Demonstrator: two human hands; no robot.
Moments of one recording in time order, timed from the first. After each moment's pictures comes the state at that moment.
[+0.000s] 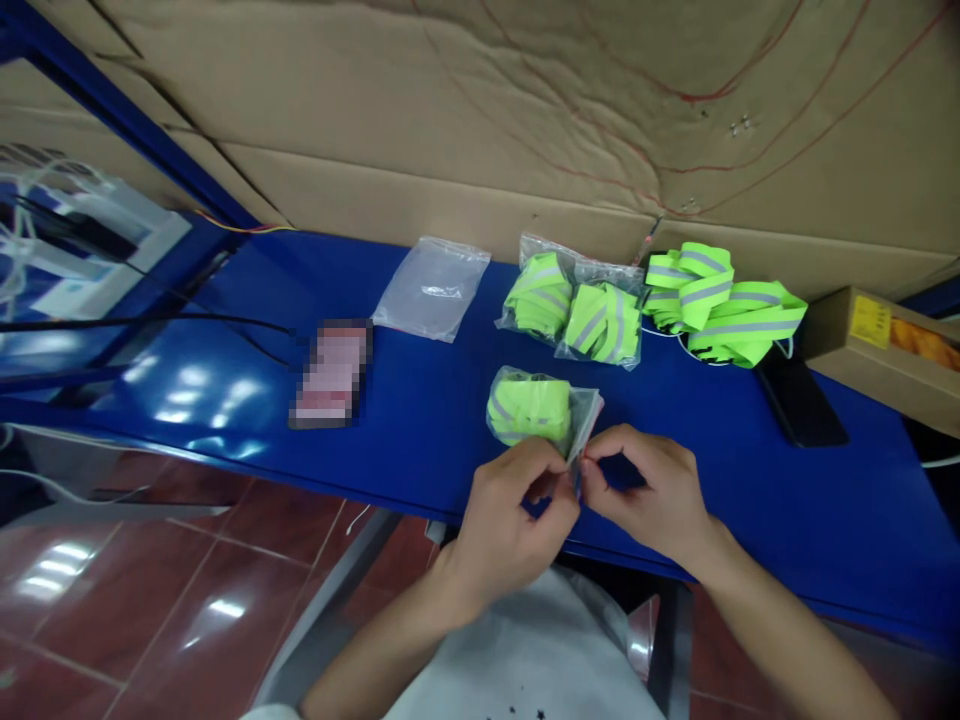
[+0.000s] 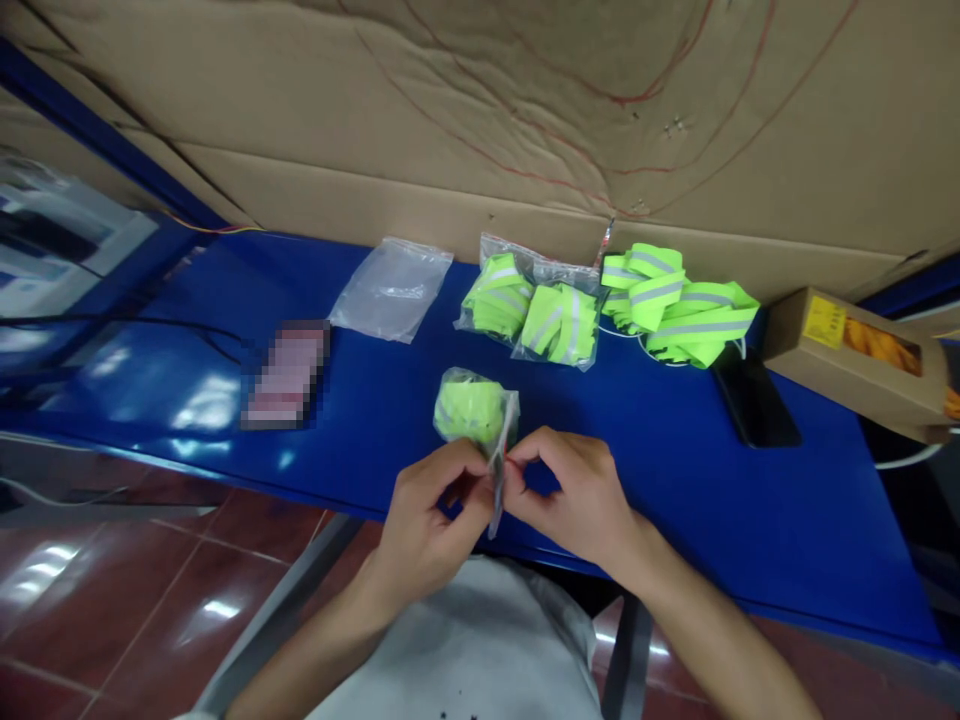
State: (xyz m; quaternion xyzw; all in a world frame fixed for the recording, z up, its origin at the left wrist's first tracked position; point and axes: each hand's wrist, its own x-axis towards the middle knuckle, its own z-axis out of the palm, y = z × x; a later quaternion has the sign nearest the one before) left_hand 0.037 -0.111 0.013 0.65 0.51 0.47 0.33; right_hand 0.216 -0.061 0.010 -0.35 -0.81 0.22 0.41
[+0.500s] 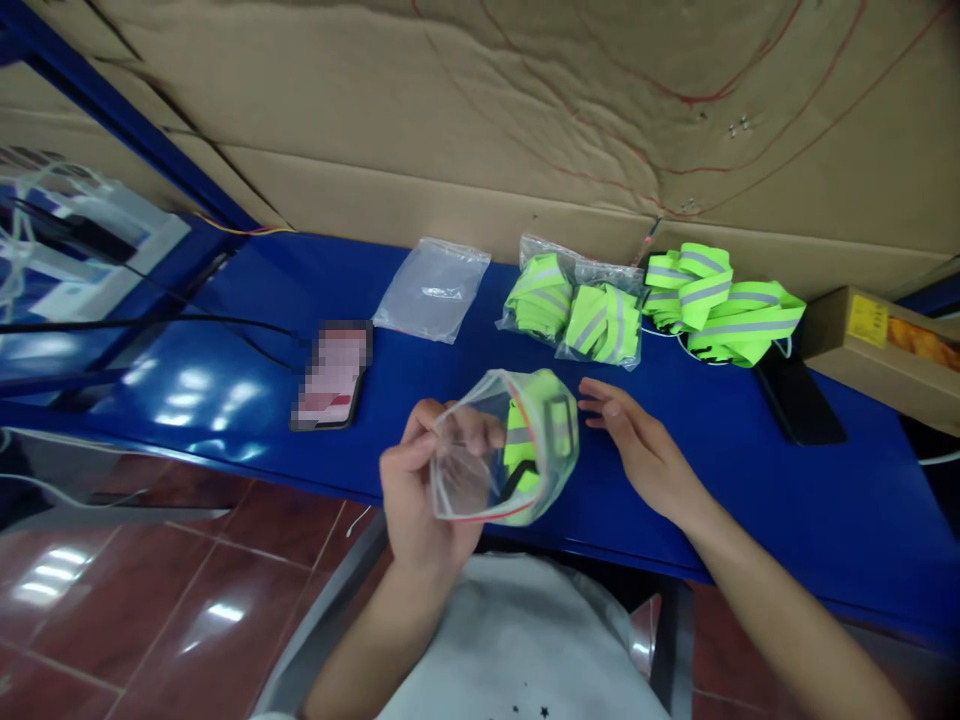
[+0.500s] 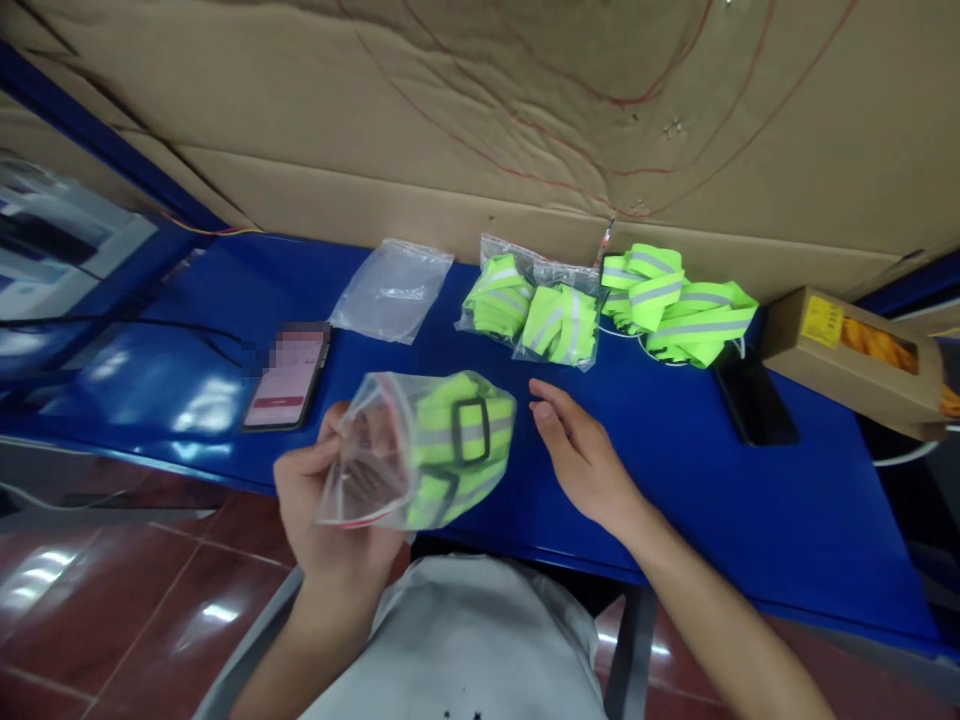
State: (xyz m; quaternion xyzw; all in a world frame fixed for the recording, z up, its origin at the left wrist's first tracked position) left_hand 0.014 -0.091 0.030 0.20 0.35 0.75 0.52; right_hand 0.220 -0.047 -0.007 -0.48 -0.63 0.50 0.34
